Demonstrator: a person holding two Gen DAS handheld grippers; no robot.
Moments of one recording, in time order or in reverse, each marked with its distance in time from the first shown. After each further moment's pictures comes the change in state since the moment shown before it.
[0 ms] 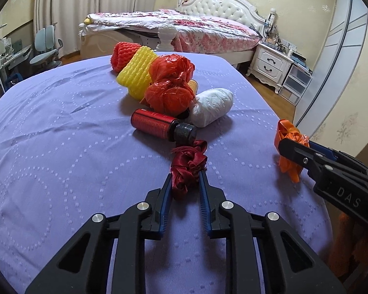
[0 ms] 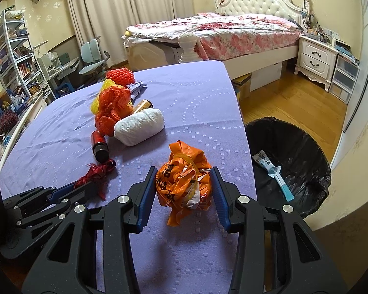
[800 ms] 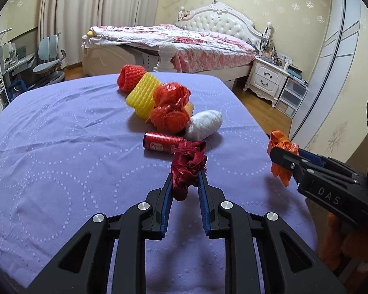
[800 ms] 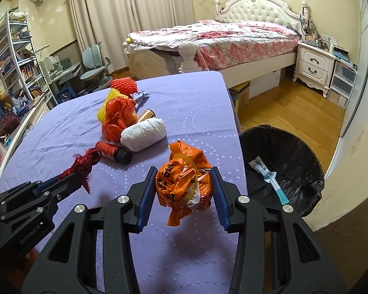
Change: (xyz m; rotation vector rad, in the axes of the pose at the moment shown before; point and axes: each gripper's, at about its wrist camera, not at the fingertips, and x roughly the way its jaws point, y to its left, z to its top) left arm -0.034 -0.002 0.004 -0.003 -0.102 -0.010; right arm -0.025 -0.002 0.000 -0.008 -0.057 -0.007
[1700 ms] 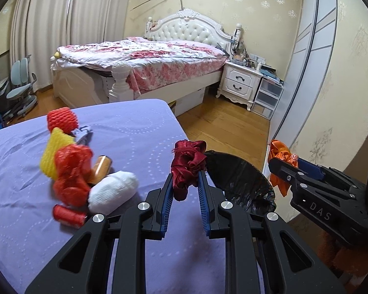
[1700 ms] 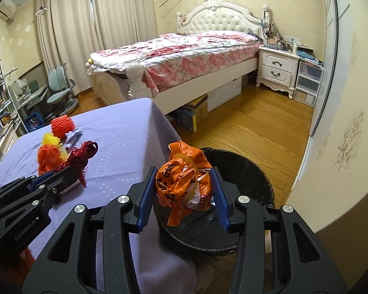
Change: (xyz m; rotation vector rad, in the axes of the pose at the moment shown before) left arm 0.063 -0.096 0.062 0.117 -0.051 -0.117; right arm 0.010 -0.112 0.041 0.107 -0.068 -0.182
